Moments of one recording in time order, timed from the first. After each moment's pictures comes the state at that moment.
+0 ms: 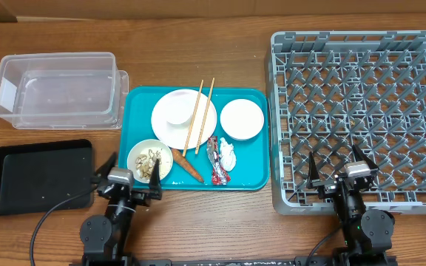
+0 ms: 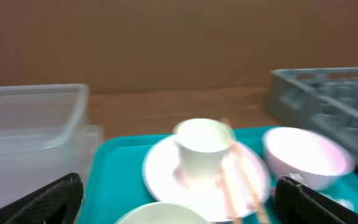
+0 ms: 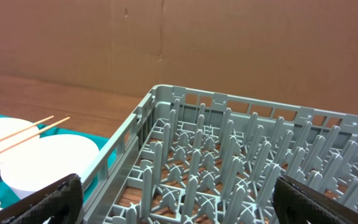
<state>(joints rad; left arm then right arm) 0.01 0.01 0.01 -0.06 0.25 -0.05 0.08 0.01 0.02 -0.03 -0.06 -0.11</state>
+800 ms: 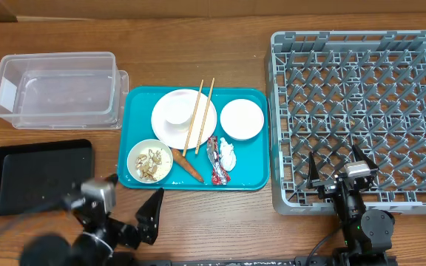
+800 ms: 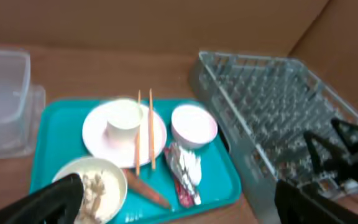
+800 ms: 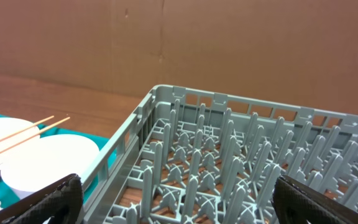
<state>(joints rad) 0.01 0.32 0.92 -0.96 0.43 -0.17 0.08 0.01 0.02 -0.04 -0.06 -0.12</state>
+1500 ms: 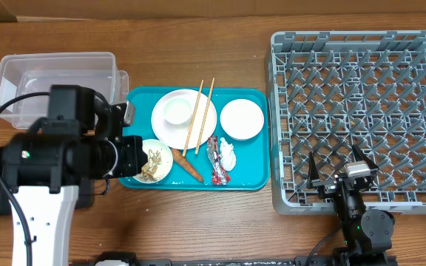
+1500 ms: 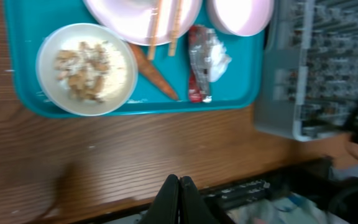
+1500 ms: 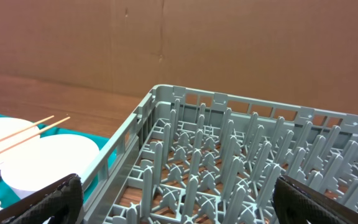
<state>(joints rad) -0.04 1.22 1.47 -1.52 0.37 -0.15 0.08 0.01 0.02 -0.03 -0.06 -0.11</state>
